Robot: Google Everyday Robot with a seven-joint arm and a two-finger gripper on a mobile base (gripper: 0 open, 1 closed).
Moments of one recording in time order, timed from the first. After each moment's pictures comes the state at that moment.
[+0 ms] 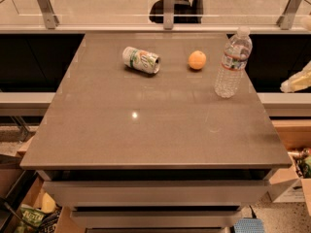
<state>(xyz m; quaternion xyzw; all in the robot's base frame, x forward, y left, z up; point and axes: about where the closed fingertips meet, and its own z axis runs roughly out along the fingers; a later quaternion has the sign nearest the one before) 0.554 -0.319 0.965 -0.51 0.70 0.09 0.49</state>
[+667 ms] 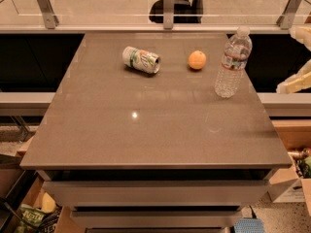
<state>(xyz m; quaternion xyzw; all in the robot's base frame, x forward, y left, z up) 0.565 -0.315 0.944 -0.50 0.69 0.17 0.50</state>
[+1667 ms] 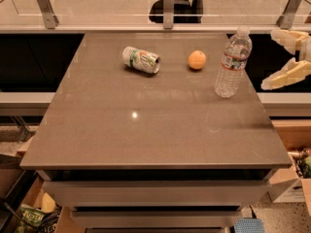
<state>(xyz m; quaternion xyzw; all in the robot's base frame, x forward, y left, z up) 0.588 -0.285 0.933 -0.48 0.66 0.24 0.52</state>
